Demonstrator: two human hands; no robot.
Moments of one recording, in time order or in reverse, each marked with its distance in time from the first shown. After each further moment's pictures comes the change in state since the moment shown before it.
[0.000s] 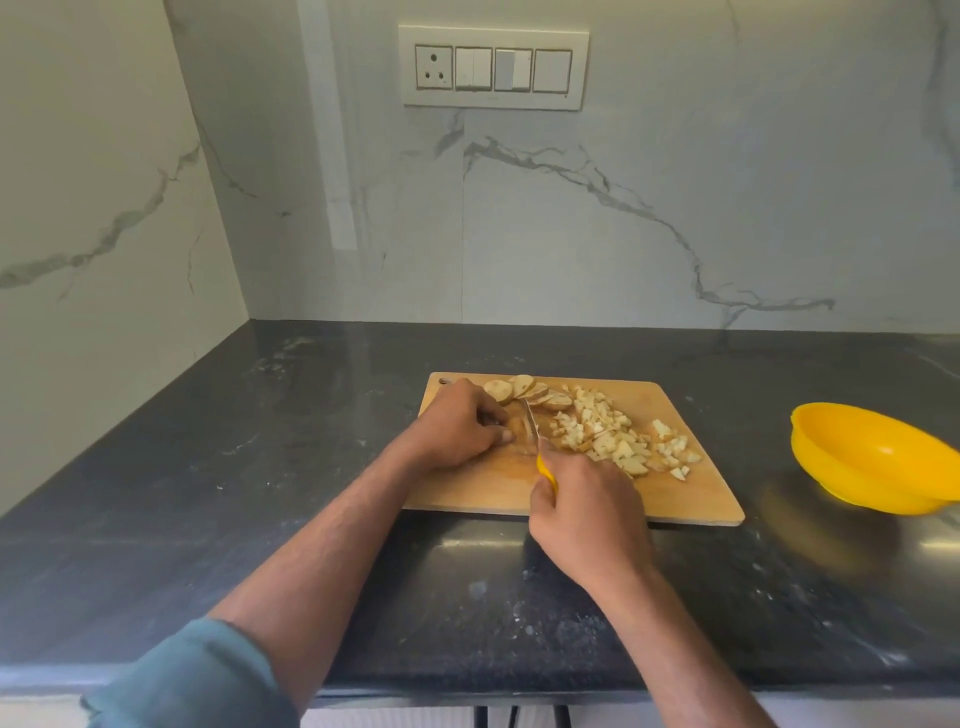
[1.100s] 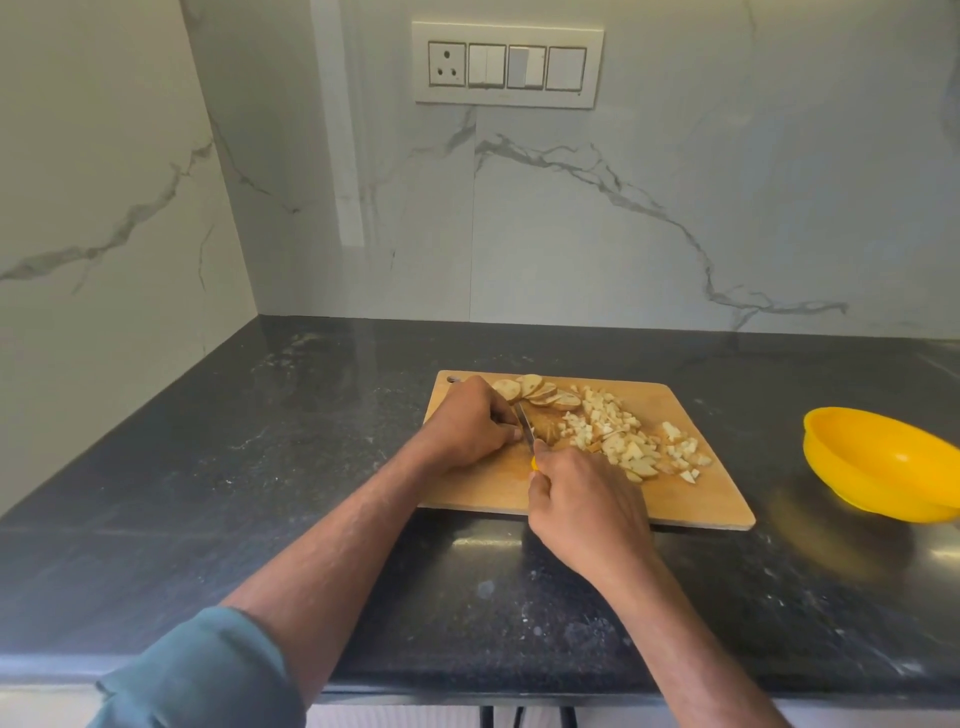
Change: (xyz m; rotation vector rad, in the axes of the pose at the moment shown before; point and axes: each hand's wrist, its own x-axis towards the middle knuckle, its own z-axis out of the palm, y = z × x) left_hand 0.000 0.007 0.004 -0.026 0.034 -0.016; right_hand 0.008 -0.010 -0.003 -0.074 -0.120 0.049
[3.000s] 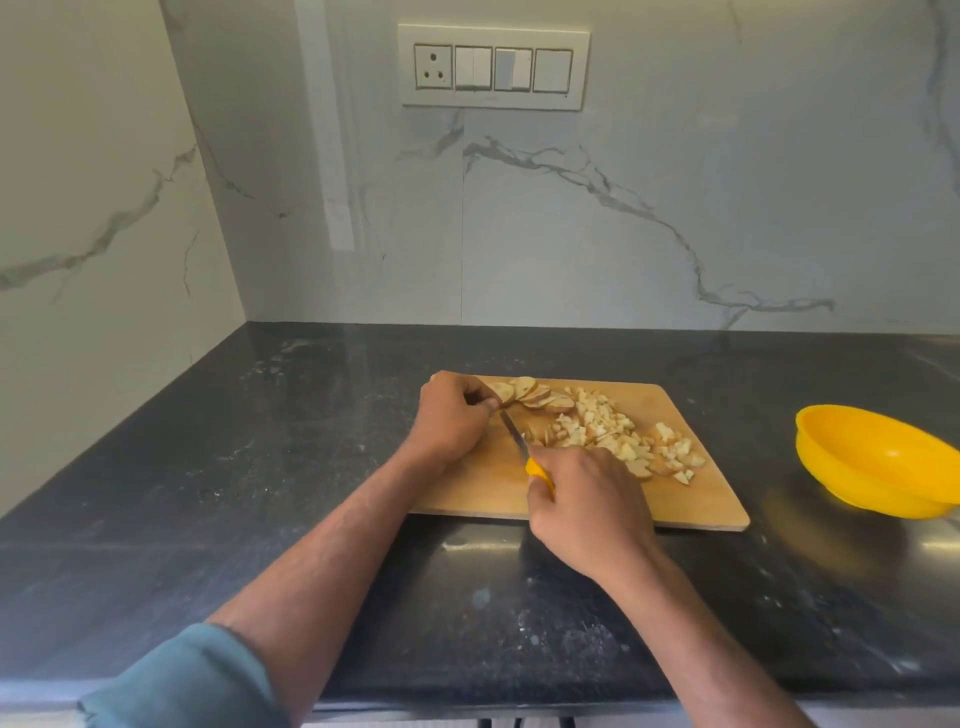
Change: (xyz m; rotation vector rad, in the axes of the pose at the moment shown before) left_hand 0.003 -0.005 0.002 -0.212 0.233 -0.121; right_hand 0.004 0.013 0.000 0.080 0.078 -0.141
